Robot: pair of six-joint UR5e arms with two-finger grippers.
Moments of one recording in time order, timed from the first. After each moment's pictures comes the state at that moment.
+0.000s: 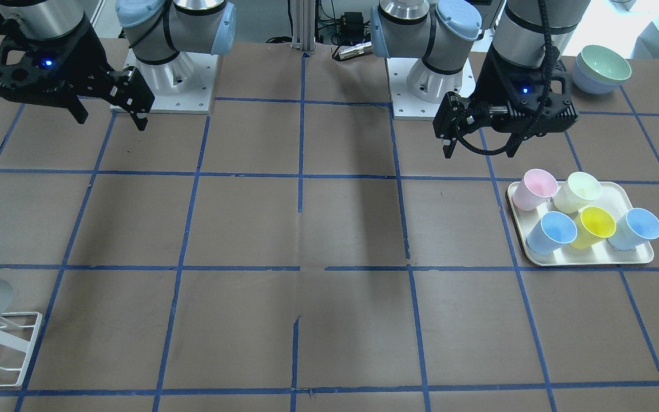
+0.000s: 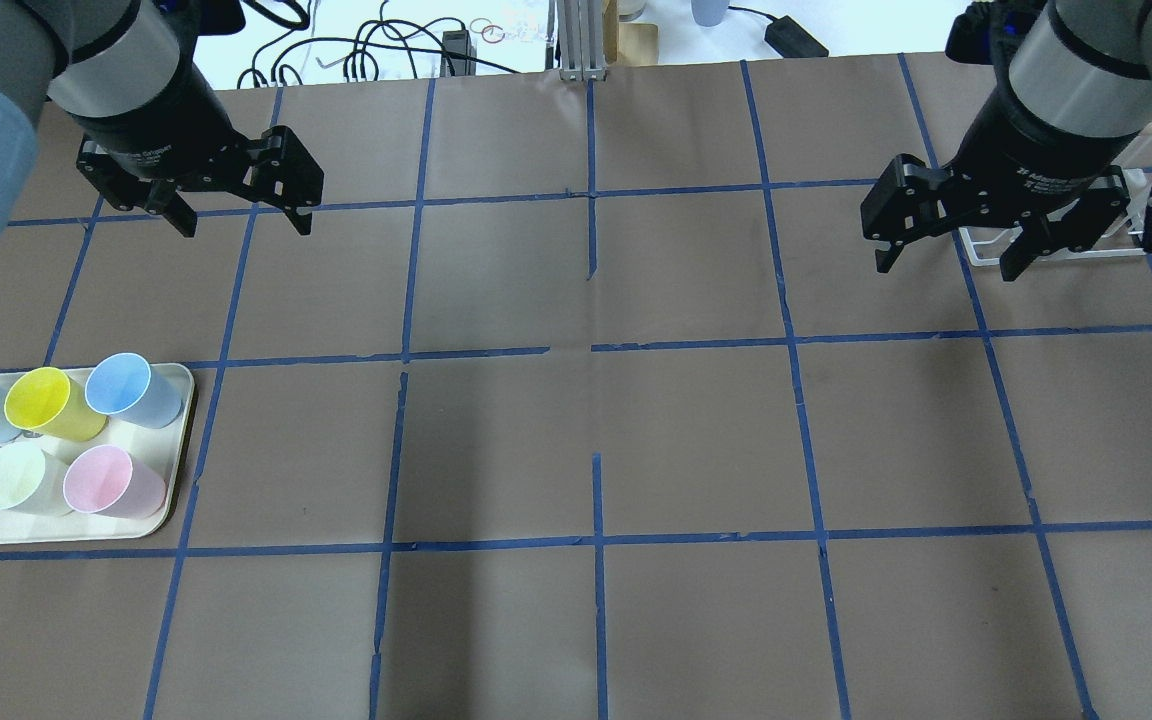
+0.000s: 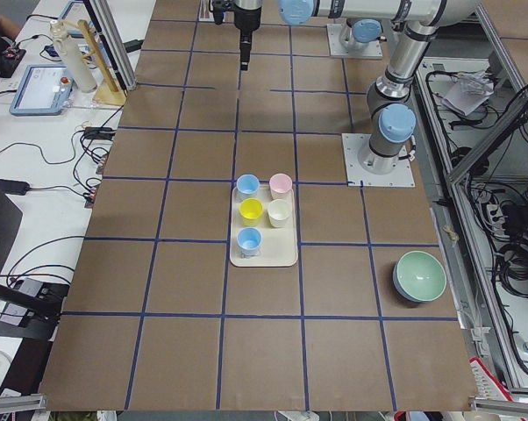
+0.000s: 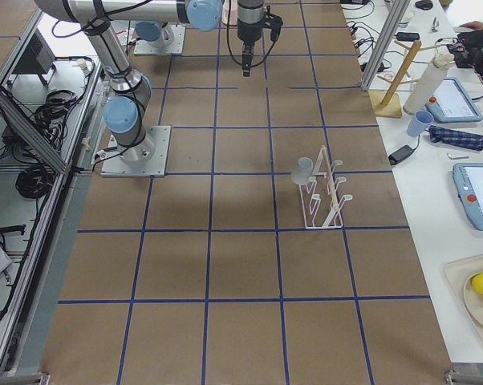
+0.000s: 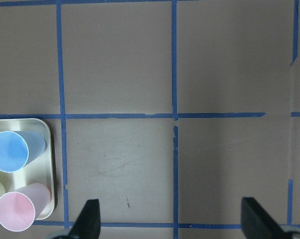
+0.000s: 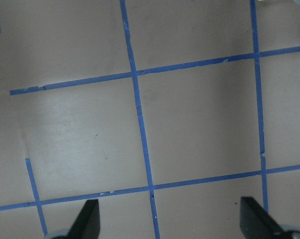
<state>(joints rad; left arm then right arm) -1.55 -1.55 -1.57 -1.50 1.62 0.02 1.45 -1.68 1.67 -1.55 -1.56 0.03</state>
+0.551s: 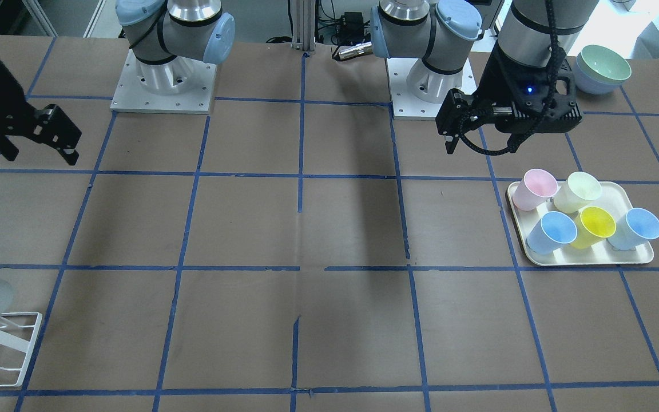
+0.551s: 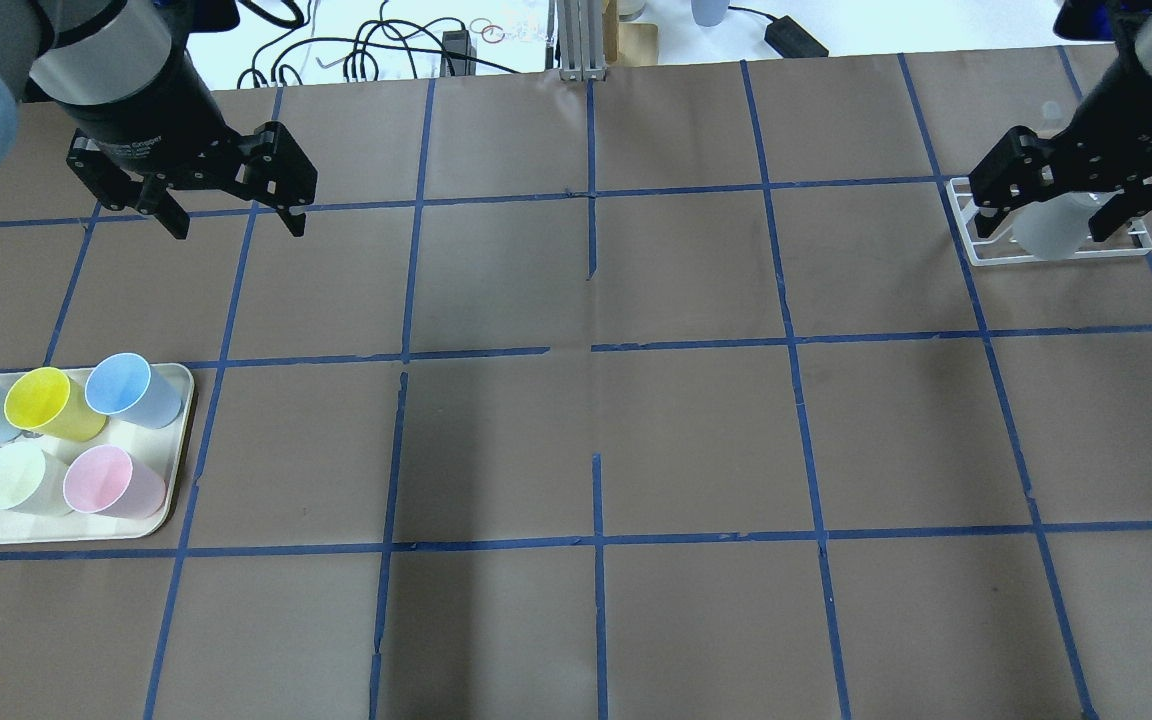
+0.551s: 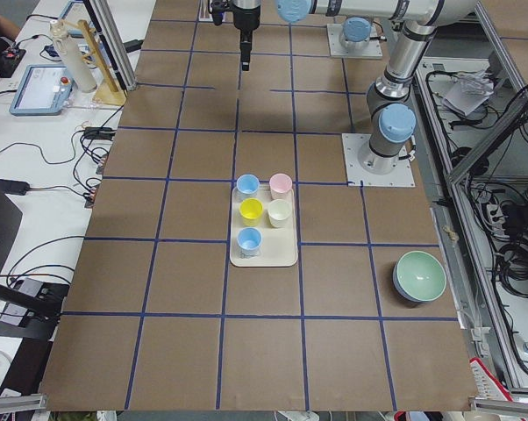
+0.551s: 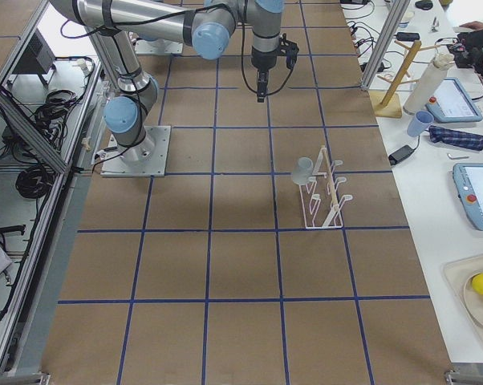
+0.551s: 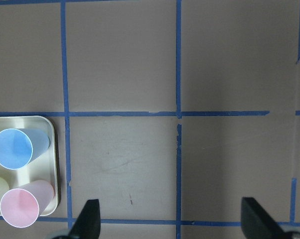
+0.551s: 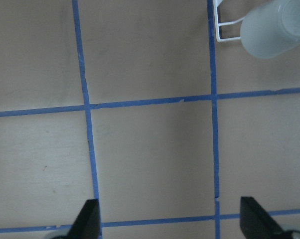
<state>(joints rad) -1.55 -1.57 -1.53 -1.58 1.61 0.02 1.26 -1.58 1.66 -1.67 -1.55 -0.27</state>
